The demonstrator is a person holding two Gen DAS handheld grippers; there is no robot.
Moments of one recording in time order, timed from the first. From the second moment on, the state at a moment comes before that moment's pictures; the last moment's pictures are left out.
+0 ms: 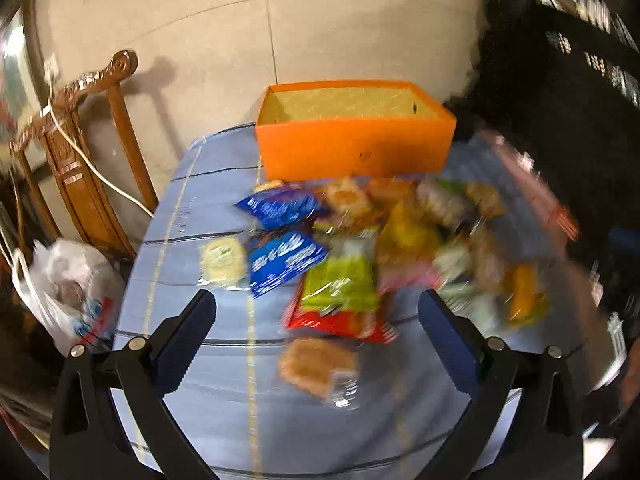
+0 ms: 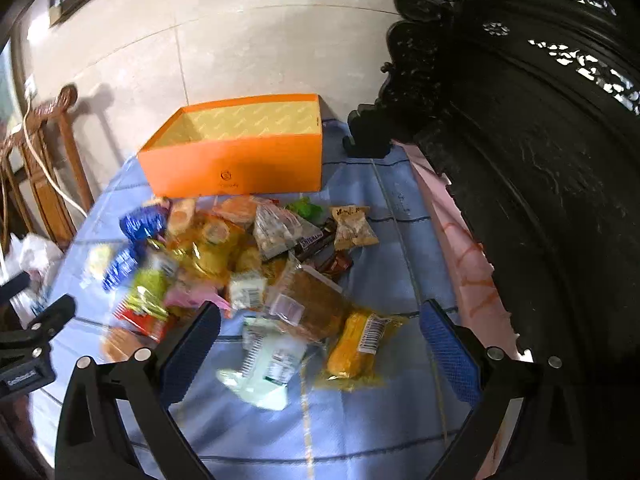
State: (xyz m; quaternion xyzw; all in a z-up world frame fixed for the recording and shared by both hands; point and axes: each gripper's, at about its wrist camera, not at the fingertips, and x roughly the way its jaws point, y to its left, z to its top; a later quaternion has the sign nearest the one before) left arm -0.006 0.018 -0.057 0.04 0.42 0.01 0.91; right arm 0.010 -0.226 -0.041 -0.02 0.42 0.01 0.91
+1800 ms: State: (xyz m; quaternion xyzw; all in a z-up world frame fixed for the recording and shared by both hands) left arm 0.082 0.048 -0.112 -0.11 0.44 -0.12 0.88; right arm 0.047 -0.274 -0.044 0.21 0.40 0.10 0.89
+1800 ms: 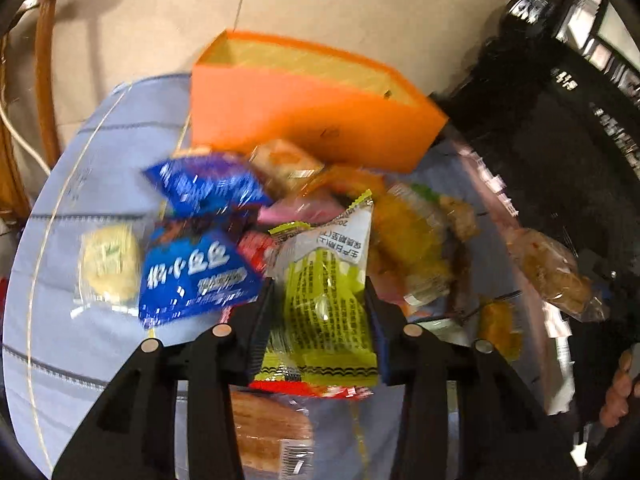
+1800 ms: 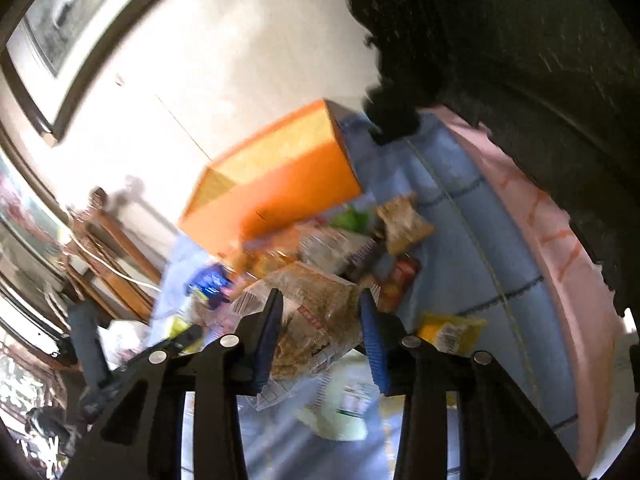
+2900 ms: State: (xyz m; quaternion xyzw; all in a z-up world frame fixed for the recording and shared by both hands) left arm 0.082 0.094 -0.119 -0.14 0.49 -0.16 0.85; right arm -0.042 -0.120 -0.153 -0.09 0.52 0.10 0.84
